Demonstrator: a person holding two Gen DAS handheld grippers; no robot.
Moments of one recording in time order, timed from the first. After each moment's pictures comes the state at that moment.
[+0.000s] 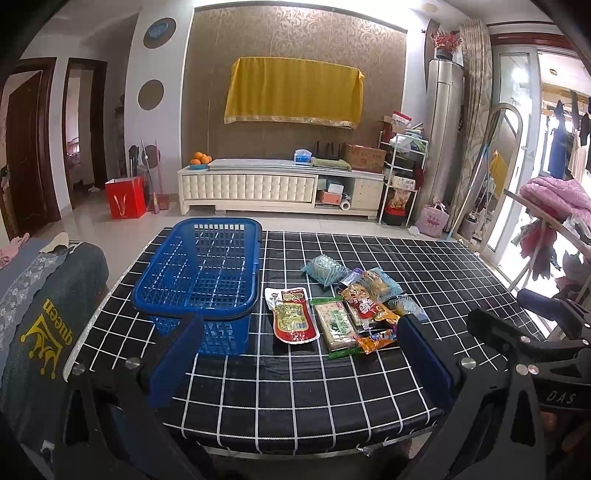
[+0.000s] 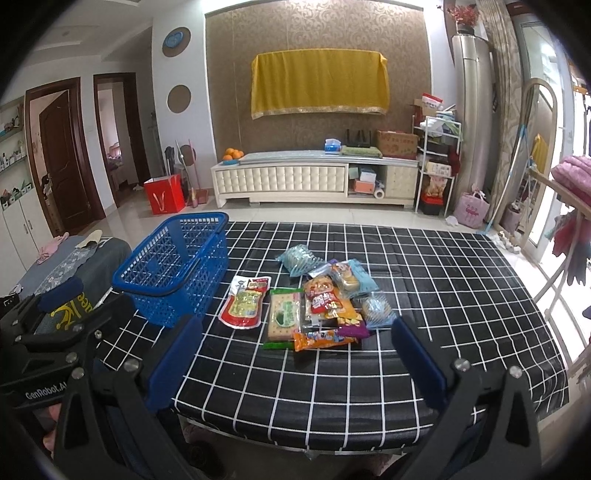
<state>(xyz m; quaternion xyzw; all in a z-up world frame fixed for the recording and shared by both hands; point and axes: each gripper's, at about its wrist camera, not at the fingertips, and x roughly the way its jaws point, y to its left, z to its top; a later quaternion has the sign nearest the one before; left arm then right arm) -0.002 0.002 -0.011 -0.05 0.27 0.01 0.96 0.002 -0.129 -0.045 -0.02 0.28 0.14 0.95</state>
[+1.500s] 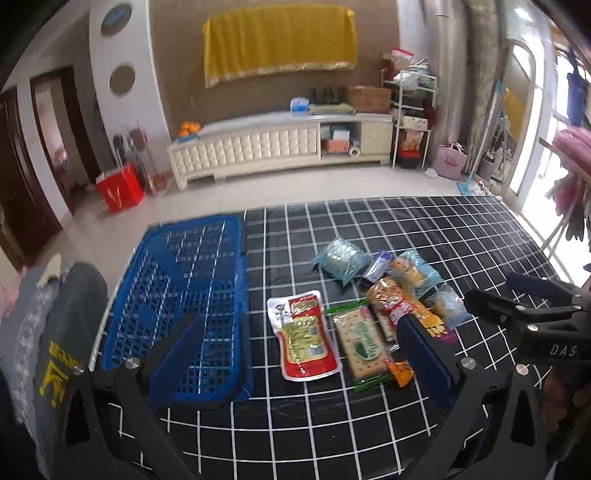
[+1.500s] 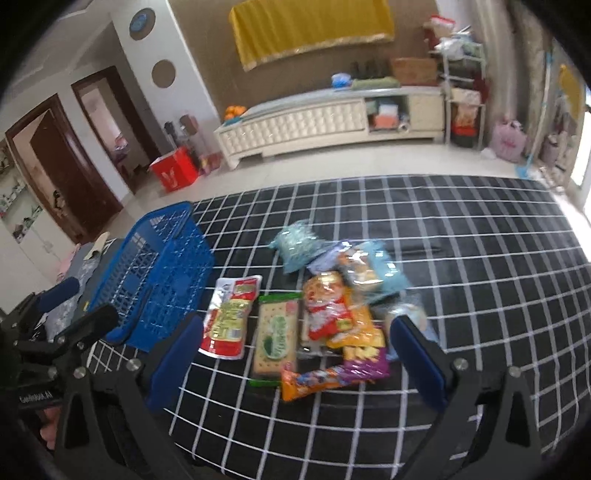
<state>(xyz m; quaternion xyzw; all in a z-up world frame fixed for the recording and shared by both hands) 0.163 0.003 -0.029 0.01 0.39 0.02 0.92 0.176 -0.154 -0.083 0.06 0.41 0.20 0.89</state>
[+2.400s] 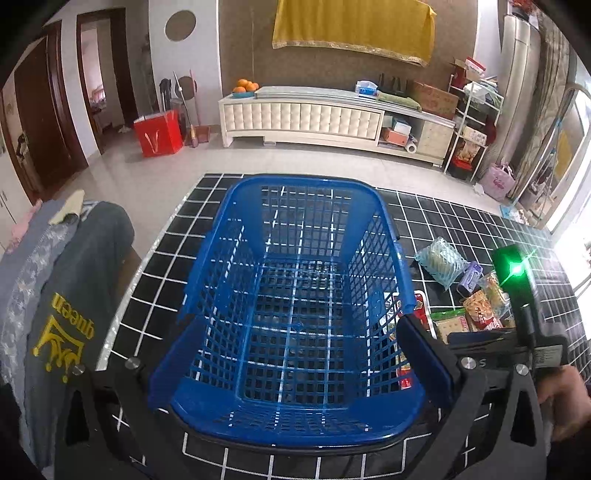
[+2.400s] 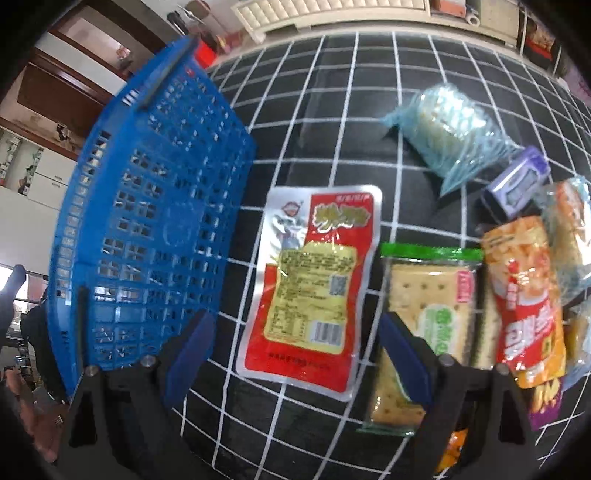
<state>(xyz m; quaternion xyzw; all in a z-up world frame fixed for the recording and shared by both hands) 0.183 0.148 -0.066 -0.08 0.42 0.09 0.90 0.266 0.003 -0.204 0.02 0.63 0.26 0.74</state>
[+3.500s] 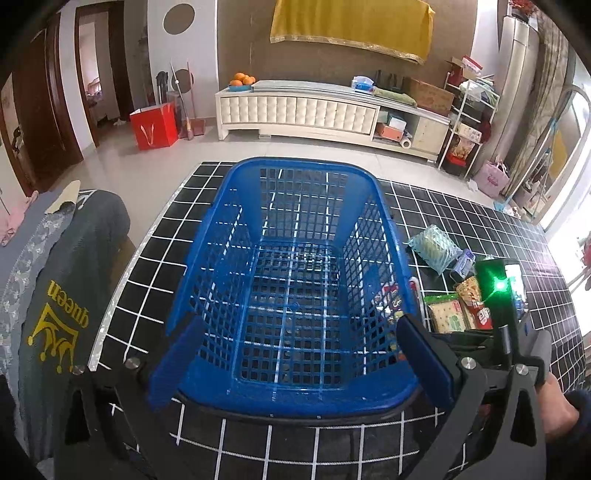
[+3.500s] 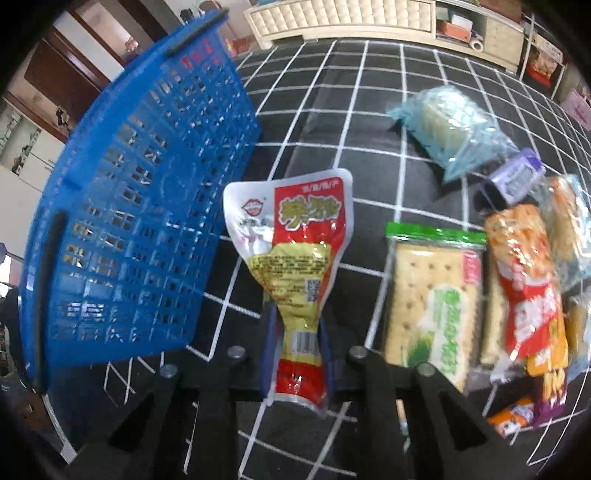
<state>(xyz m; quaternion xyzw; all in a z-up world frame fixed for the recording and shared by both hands) 0.163 0.139 -0.067 -0.07 0.42 0.08 0.90 0.225 0.008 -0.226 -0.01 0.59 0.26 0.77</state>
